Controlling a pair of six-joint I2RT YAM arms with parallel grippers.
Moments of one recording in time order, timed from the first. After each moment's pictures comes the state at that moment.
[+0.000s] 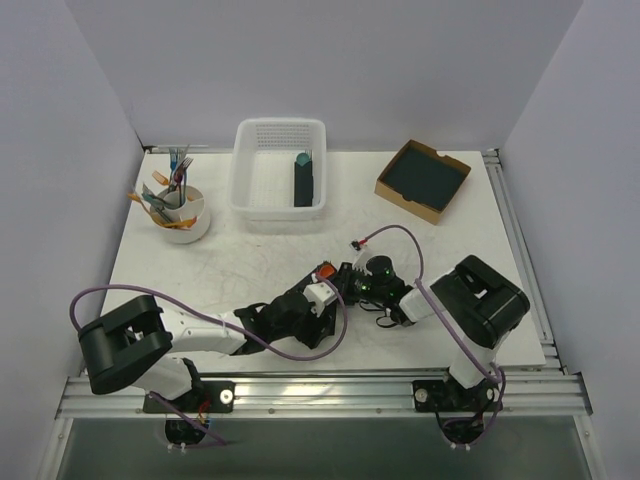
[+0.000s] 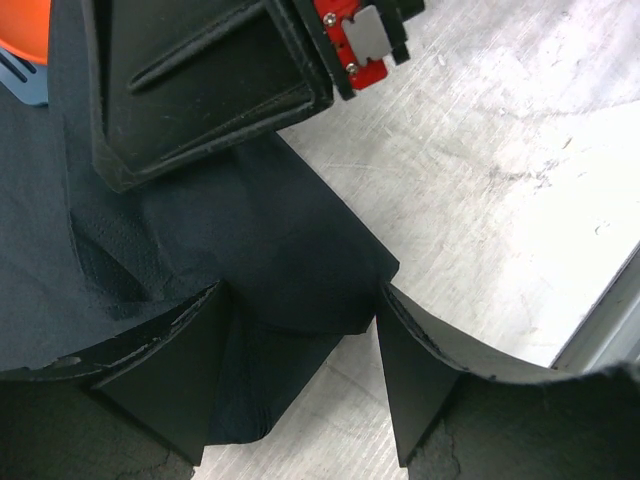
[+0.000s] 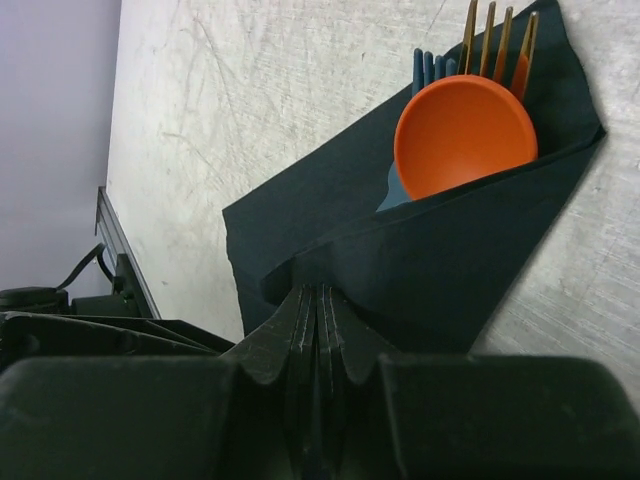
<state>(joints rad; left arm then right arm) -1.09 1.43 0.48 0.30 -0.09 -0.25 0.66 1.73 0.42 0.85 -0.41 0.84</state>
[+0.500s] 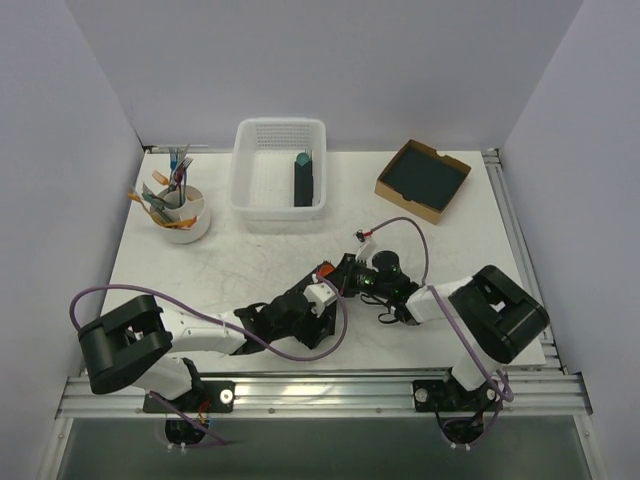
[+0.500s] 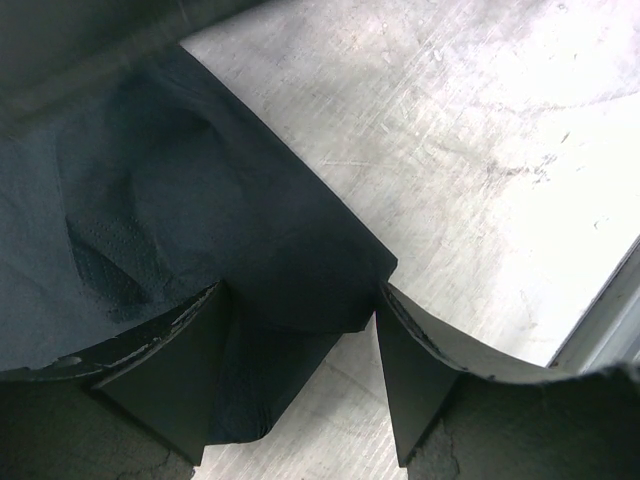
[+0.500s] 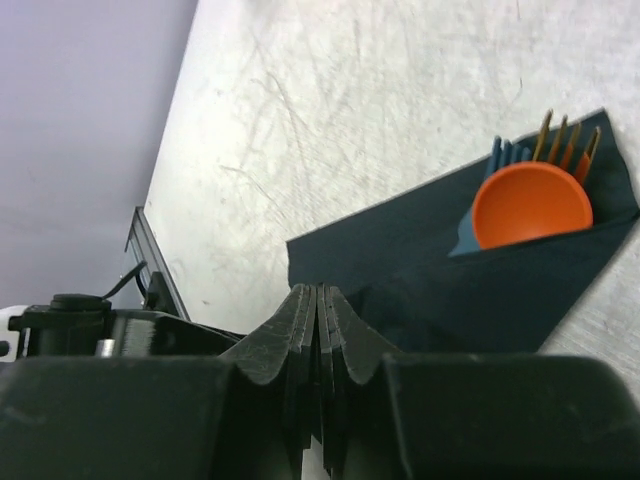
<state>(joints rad) -1.09 1.42 0.48 0.30 -0.09 -0.24 0.66 1.63 0.42 0.87 -0.40 0.84</state>
